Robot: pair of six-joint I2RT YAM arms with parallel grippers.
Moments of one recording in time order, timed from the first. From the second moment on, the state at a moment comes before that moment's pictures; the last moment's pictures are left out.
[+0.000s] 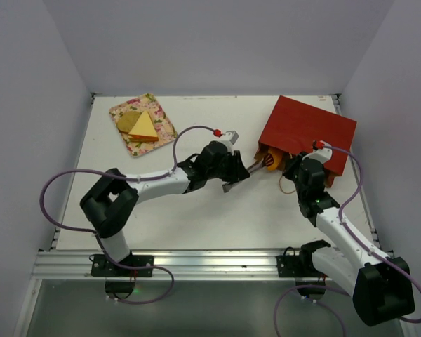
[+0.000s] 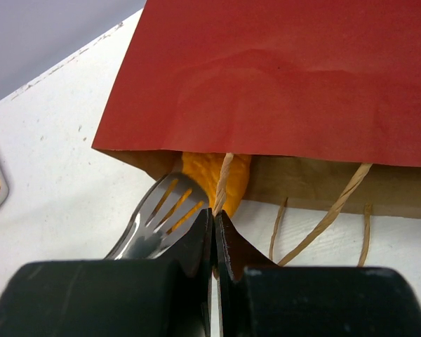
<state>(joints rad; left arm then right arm) -0.86 1.77 1.12 0.14 0.12 -0.72 0.25 0.93 0.44 0.16 0.31 0.56</state>
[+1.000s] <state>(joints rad) -0.96 1.01 0.61 -0.15 0.07 -0.71 0.25 0.94 0.44 0.14 0.32 0.56</state>
